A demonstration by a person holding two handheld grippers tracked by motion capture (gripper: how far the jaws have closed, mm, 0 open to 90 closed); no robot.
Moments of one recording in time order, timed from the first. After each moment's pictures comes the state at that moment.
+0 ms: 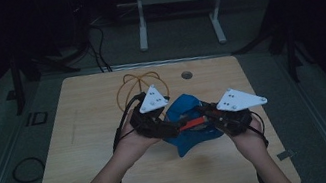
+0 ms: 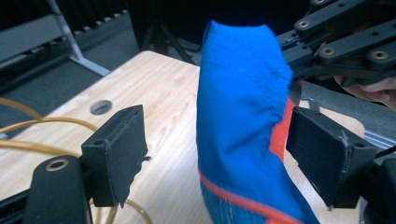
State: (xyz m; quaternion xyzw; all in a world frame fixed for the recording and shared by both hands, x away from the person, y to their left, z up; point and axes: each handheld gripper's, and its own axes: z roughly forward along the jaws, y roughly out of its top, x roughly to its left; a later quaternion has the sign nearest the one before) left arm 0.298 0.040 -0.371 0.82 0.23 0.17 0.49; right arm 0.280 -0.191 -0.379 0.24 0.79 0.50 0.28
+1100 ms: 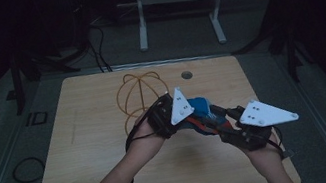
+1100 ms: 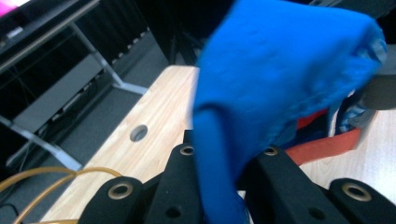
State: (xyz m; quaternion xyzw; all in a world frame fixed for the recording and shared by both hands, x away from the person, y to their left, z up) left arm 0.280 0.005 -0.359 0.84 0.14 0.30 0.43; right arm 0.233 -0.216 -0.367 0.23 0.76 0.56 0.26
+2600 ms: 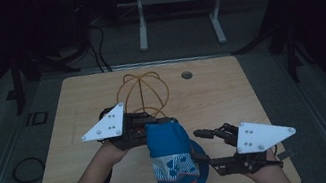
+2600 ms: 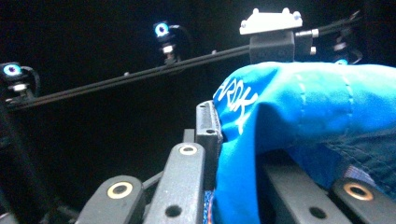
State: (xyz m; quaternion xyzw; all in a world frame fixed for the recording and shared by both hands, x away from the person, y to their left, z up) left arm 0.281 0.098 -0.375 0.66 -0.10 0.11 0.74; right arm 0.201 -0.192 -0.361 0.09 0.80 0.58 0.17
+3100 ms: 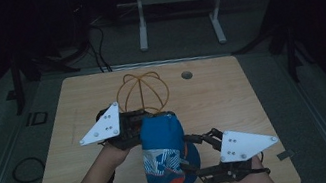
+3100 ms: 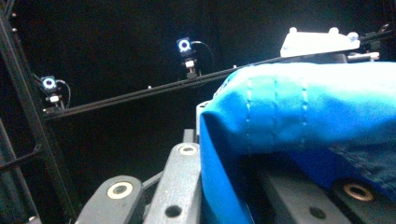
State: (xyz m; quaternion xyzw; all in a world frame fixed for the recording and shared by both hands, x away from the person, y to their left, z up) left arm 0.278 0.100 -0.375 0.64 -0.07 0.14 0.75; right arm 0.193 -0.164 -0.371 0.08 0.80 0.57 0.17
